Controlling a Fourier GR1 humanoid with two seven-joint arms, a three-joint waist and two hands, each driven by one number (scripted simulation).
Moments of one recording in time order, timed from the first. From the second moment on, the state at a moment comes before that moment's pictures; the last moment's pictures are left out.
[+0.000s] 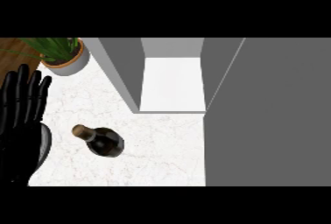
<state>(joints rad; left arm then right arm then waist) -0.03 0.08 0.00 -2.10 -0.03 0.01 0.01 -0.03 -0.10 -0.02 -2.10 0.02 -0.02 0.04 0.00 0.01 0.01</state>
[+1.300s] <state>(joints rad) 0.39 0.37 -0.19 -2.33 0.72 -0.52 0.18 0.17 -0.13 0.14 -2.43 -0.15 0.11 0.33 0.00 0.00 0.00</state>
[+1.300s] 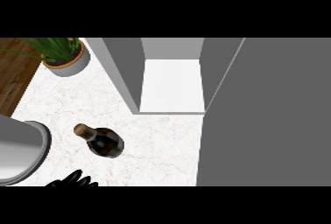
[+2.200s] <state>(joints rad) 0.36 0.46 0.04 -2.31 0.88 -0.45 0.24 0.04 -0.11 0.18 -2.46 -0.10 0.03 0.49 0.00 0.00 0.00</state>
